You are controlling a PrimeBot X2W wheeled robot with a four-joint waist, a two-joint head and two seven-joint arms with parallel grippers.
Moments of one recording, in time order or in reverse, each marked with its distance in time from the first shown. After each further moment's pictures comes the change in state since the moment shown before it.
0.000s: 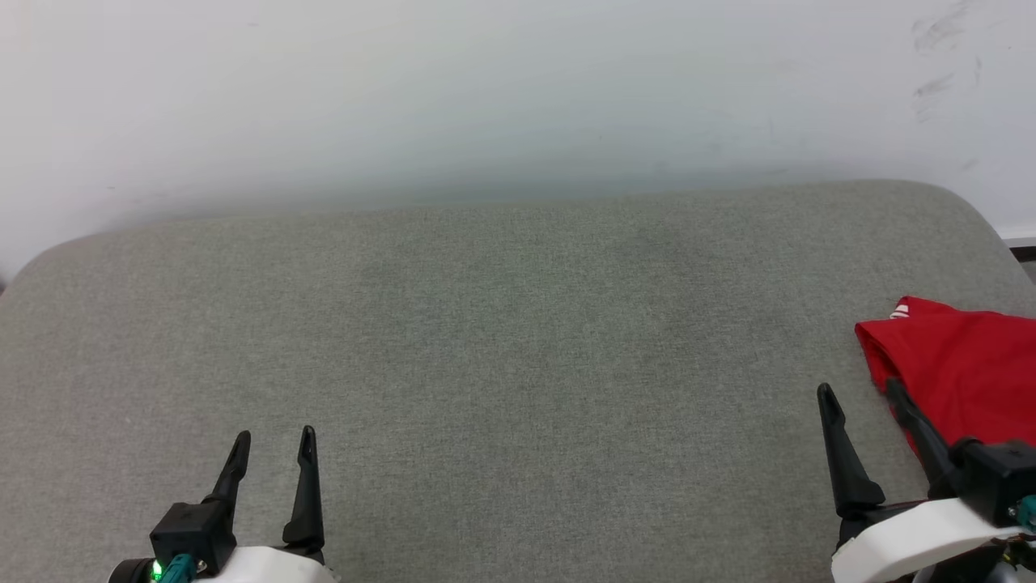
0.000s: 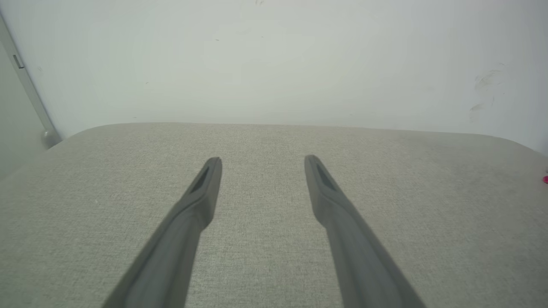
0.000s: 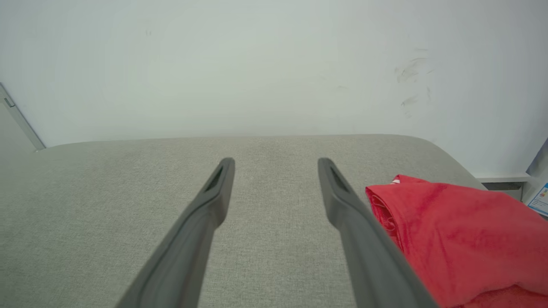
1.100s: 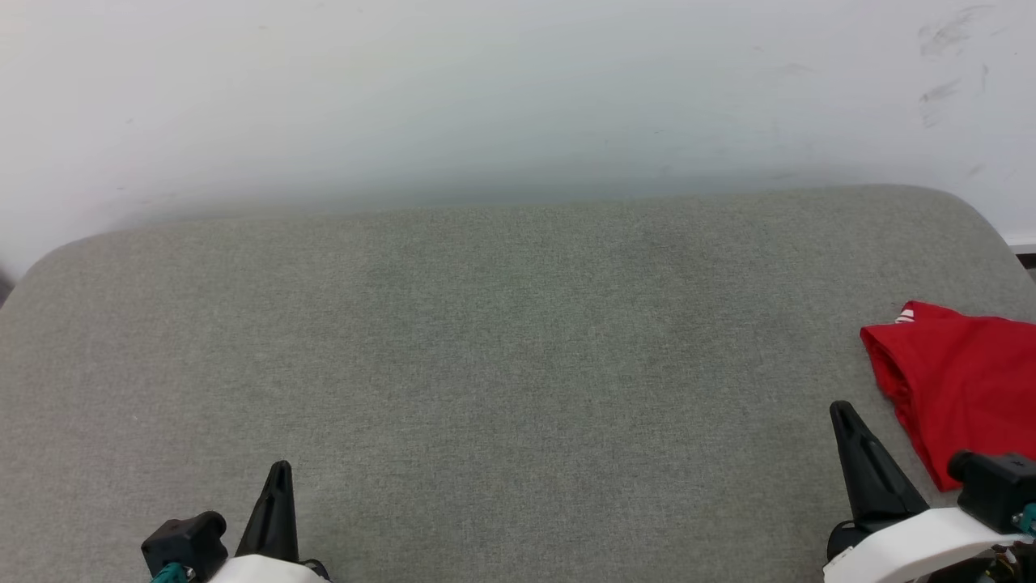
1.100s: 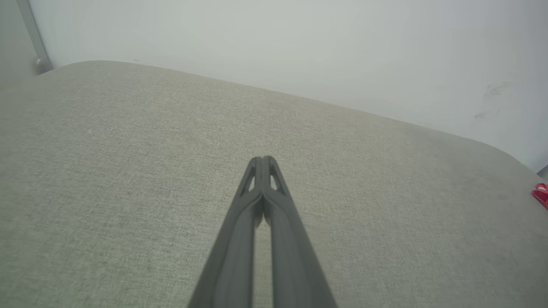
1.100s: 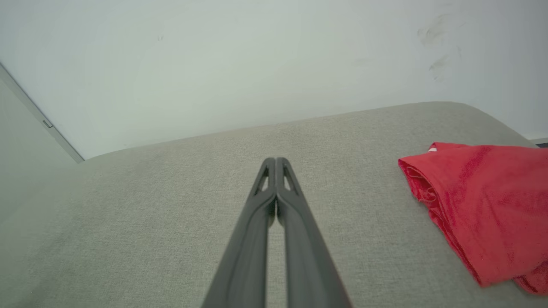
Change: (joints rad) left arm 0.013 -0.030 0.013 0.068 -0.143 -0.022 0.040; right arm 0.014 0.004 0.017 0.046 0.147 0.000 0.007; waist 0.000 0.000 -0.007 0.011
